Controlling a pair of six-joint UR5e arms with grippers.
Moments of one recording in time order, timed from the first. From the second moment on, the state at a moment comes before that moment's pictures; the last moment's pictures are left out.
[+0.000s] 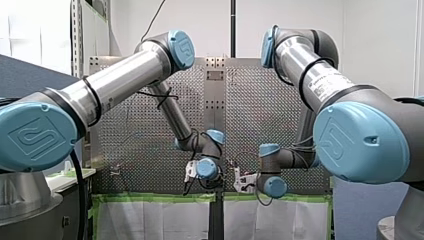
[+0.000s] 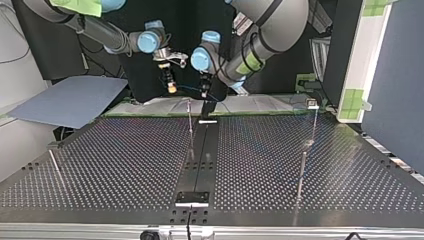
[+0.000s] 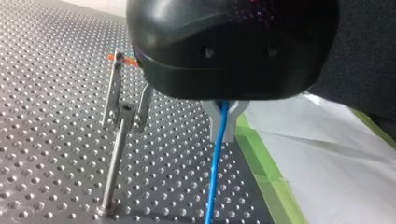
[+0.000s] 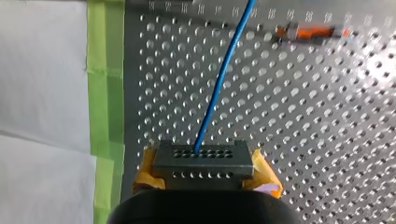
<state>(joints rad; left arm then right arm) -0.65 -2.54 -1.51 -2.57 -2.00 -1.59 2.05 -0.62 1.82 -1.03 1.48 1.50</state>
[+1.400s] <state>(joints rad) -0.64 -2.55 -1.46 -2.55 -2.13 -1.60 1.90 -0.62 1.70 -0.90 1.48 1.48</state>
